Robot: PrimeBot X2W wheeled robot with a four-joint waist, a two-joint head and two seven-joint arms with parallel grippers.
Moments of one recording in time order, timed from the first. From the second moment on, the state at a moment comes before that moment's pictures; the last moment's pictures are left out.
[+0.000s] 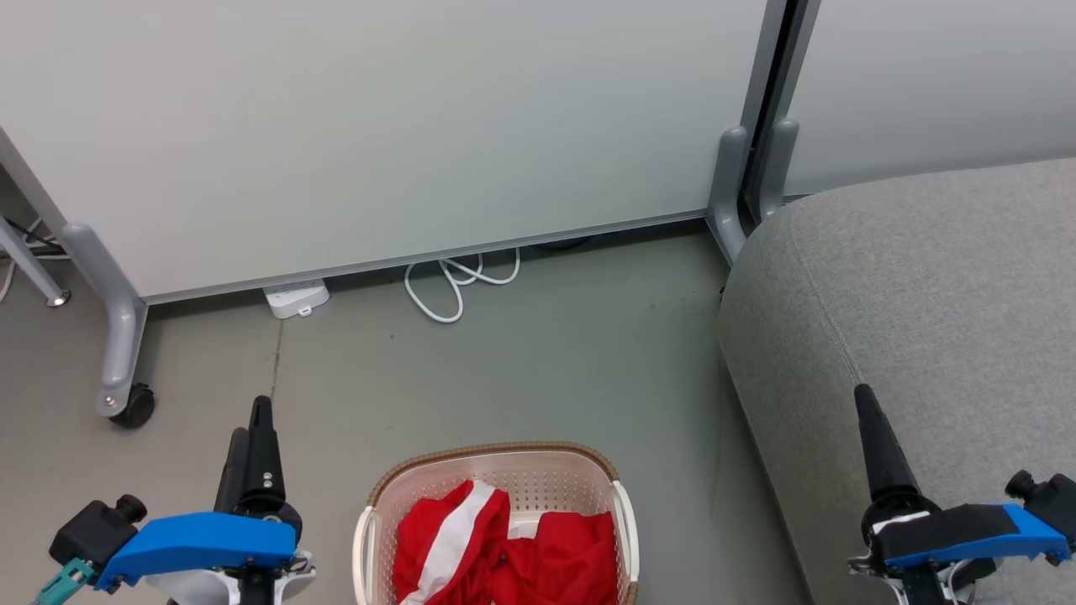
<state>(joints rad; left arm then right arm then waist) -0.06 0.04 0.05 0.23 -1.04 -0.10 -0.04 -0.06 -0.04 -0.04 0.22 1.07 0.13 -0.04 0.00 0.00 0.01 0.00</state>
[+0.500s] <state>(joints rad) -0.06 0.04 -0.02 0.23 -0.75 -0.08 -0.09 -0.06 -0.04 0.01 0.23 0.80 0.13 -0.09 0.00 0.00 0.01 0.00</state>
